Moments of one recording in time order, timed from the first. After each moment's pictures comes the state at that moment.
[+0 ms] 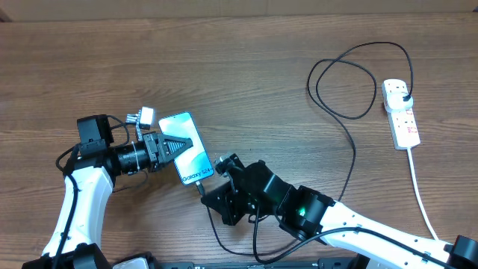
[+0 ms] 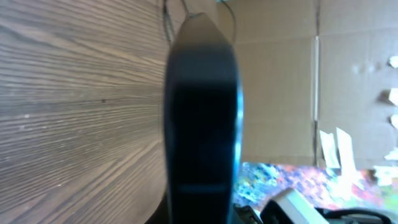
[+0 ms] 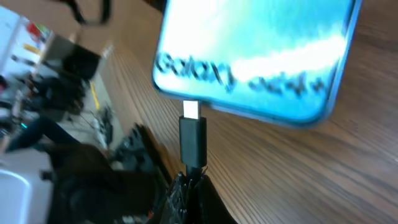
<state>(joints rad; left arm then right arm) 0.24 1.37 0.76 -0.56 1.29 -0.25 1.02 1.32 0.72 0.03 -0.33 0.66</state>
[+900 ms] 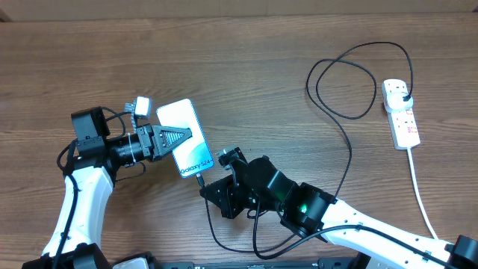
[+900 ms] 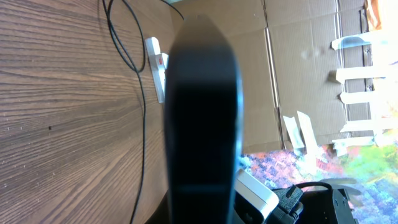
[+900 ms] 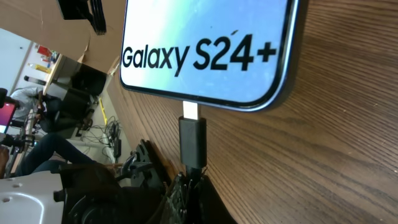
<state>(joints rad) 0.24 1.37 0.76 -0.34 1.45 -0.39 0.99 1.32 0.72 0.06 -0.33 0.70</state>
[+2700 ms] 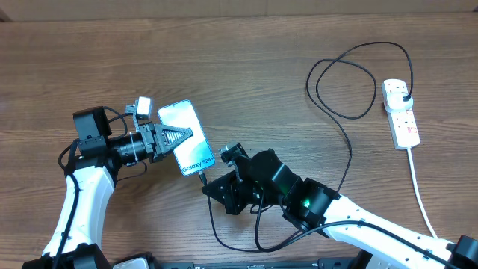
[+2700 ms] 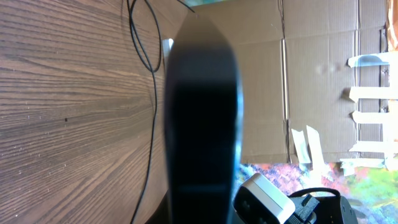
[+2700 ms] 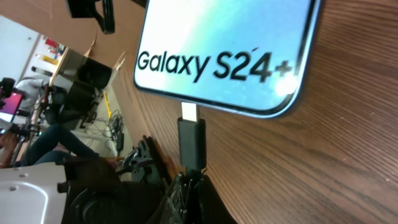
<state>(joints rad) 0.23 1.37 0.76 -0.34 1.38 -0.47 0.94 1.32 0.72 0.06 -0.41 0.64</state>
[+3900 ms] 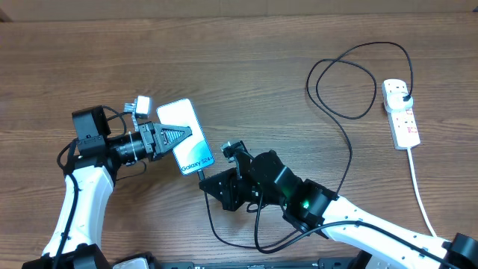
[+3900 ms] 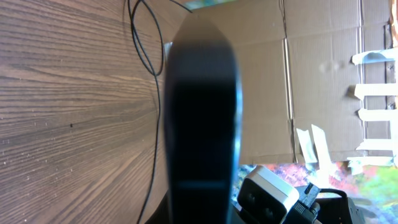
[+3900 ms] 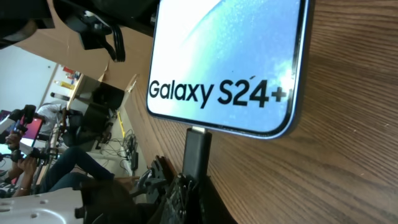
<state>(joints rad) 0.23 1.37 0.76 -0.35 1.37 -0.43 0.94 1.34 0.70 0.20 -0.38 0.76</state>
